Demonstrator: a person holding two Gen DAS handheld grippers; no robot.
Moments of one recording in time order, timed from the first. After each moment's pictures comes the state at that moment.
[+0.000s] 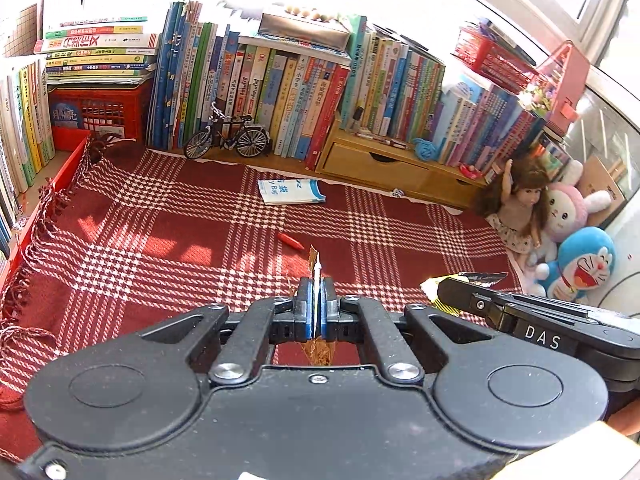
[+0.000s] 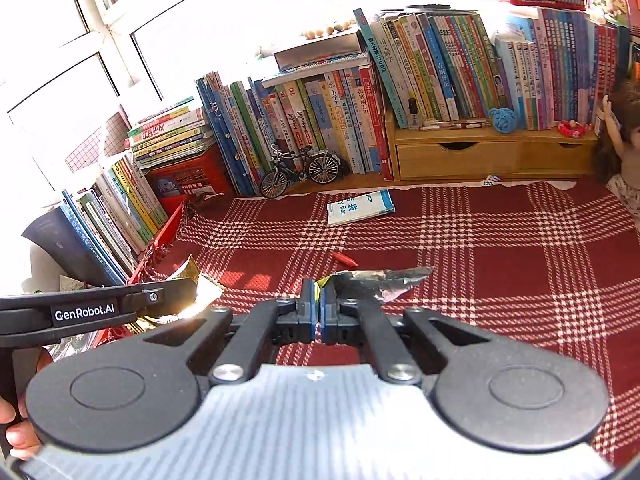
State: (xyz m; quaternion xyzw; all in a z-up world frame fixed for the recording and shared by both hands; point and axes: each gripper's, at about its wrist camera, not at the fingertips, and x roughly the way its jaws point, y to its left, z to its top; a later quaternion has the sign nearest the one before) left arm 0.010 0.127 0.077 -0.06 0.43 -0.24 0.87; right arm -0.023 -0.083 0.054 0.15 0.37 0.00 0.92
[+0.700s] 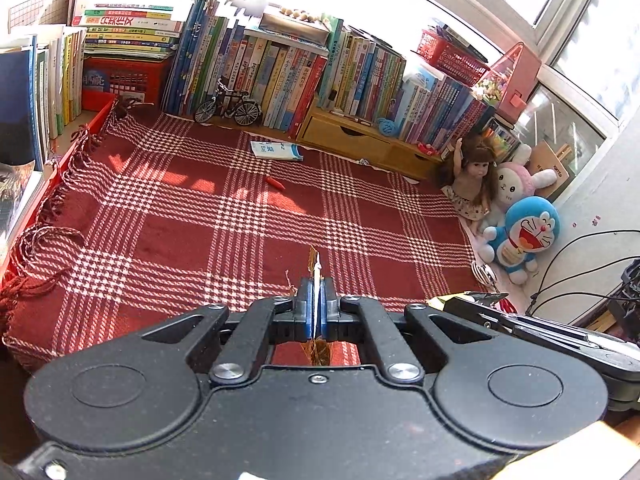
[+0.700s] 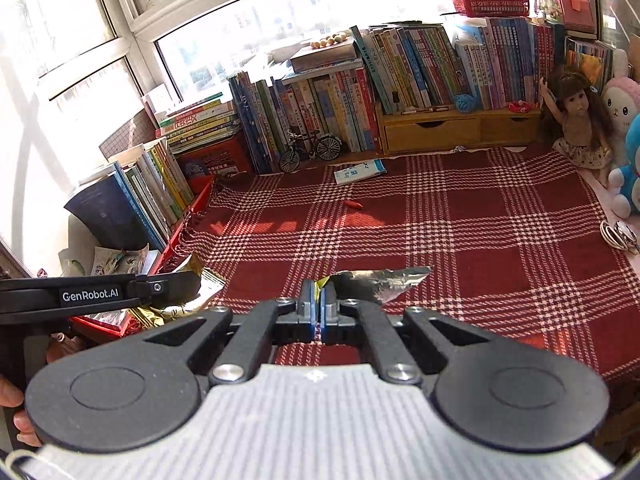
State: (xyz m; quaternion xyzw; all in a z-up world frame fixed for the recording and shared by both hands) left arm -0.155 0.208 0.108 -0.10 0.43 -0.26 0.86; right arm -0.193 -0.020 0.096 0.15 0.37 -0.02 0.92
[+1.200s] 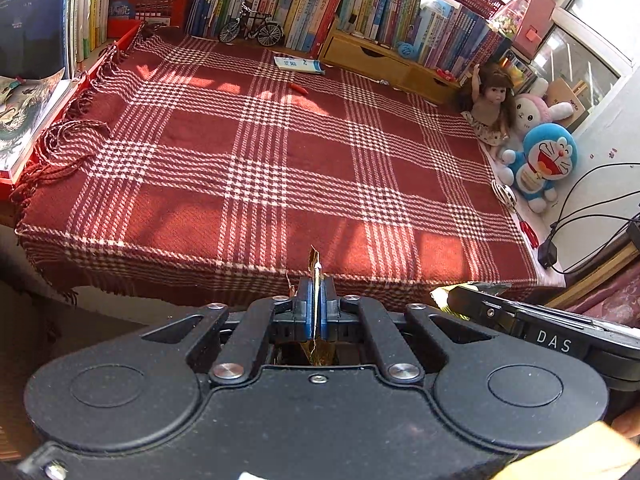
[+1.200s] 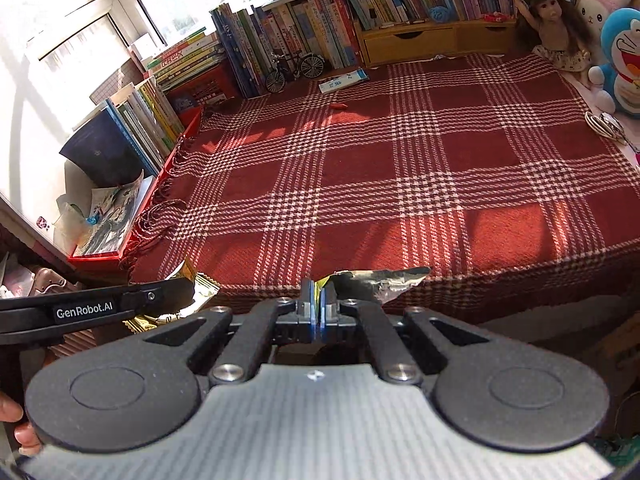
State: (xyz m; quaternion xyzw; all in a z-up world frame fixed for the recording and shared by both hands) left arm -0.245 0.224 0.043 -0.06 0.50 -0.24 0.83; right arm -0.275 0.001 0.033 0.19 0.44 -0.03 0.88
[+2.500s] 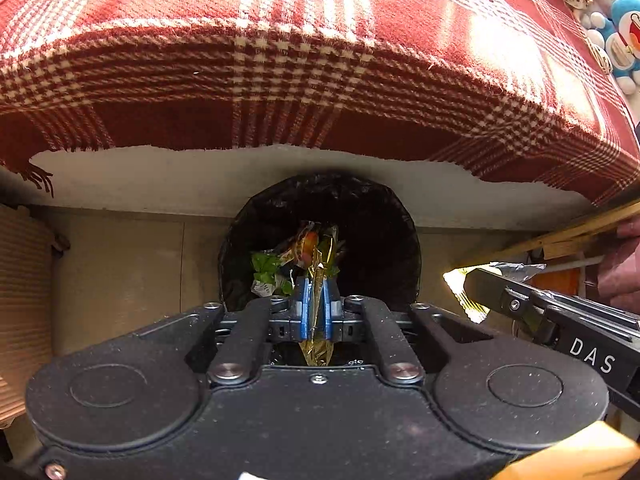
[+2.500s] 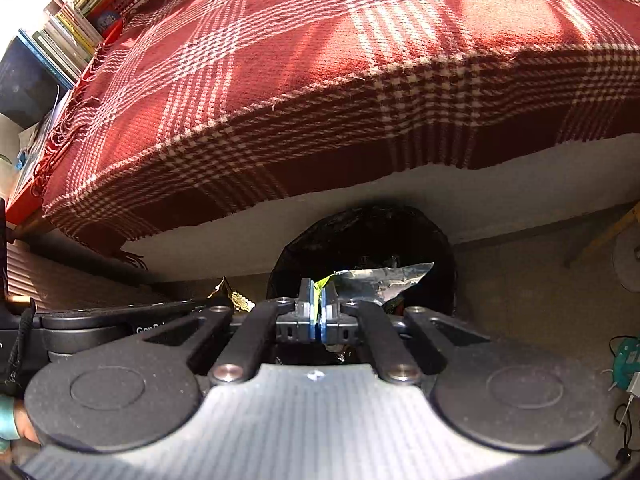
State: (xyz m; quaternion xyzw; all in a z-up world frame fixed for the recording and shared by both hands) left arm -0.247 0.199 -0.177 0.02 0.64 -0.20 0.74; right arm -0.292 0.026 -0.149 0.25 0.53 -0.08 0.80
